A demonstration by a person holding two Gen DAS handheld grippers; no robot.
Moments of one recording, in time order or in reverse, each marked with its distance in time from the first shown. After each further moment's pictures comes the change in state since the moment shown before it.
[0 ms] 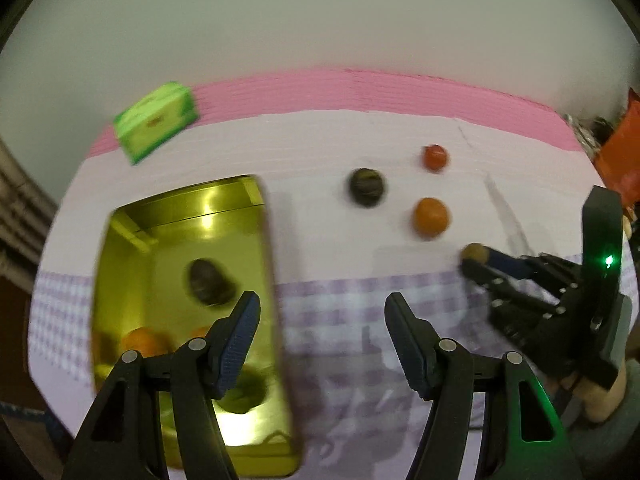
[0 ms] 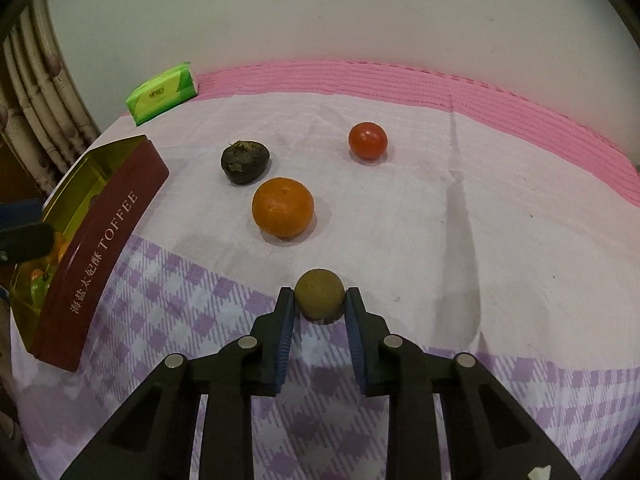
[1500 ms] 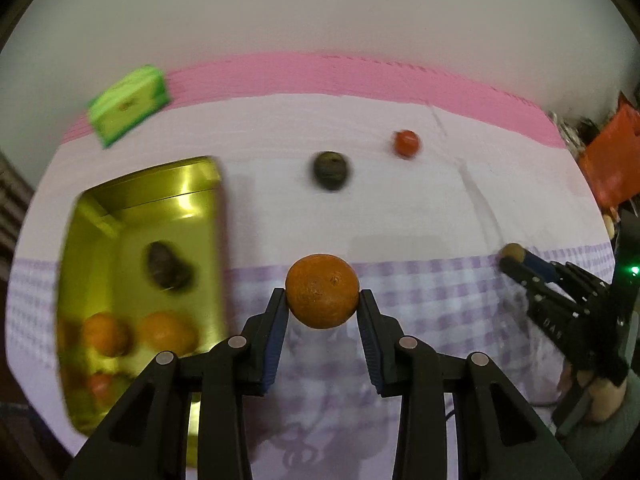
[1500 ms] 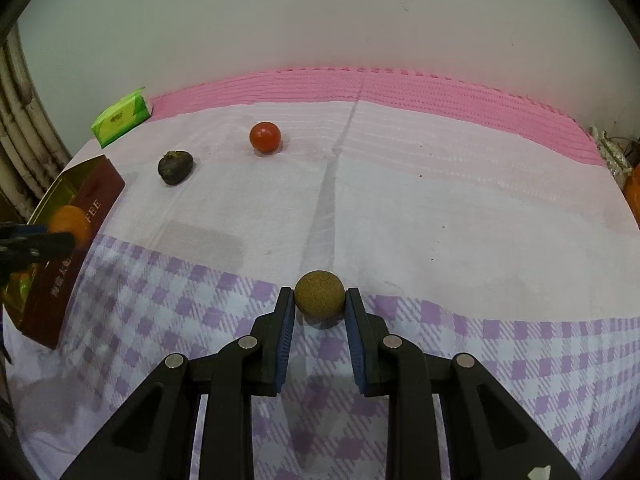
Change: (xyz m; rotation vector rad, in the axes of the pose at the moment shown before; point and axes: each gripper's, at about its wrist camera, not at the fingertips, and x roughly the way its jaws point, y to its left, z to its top) left arm 0.000 -0.010 -0.008 -0.041 0.031 -0.055; right arm -0.043 -0.063 -0.035 0.101 -0.031 -0.095
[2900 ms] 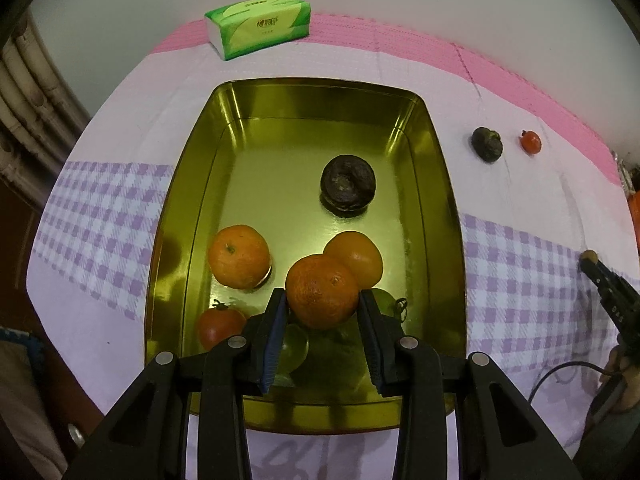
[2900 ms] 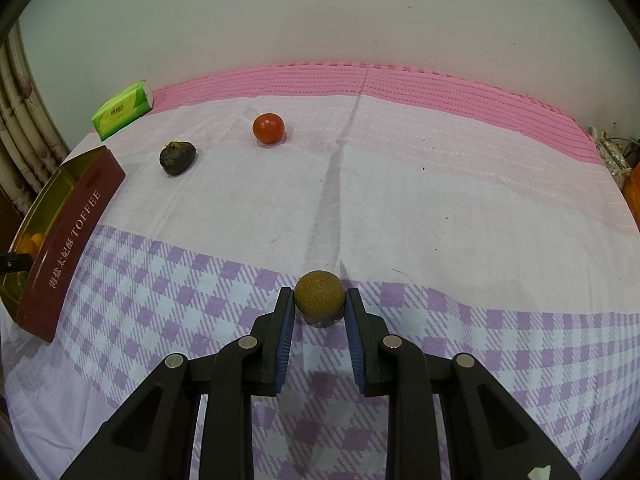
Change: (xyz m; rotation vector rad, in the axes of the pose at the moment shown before) left arm 0.006 0.118 -0.047 -0.198 0.098 0.108; right arm 0.002 0.005 -0.004 -0.002 0.016 -0.008
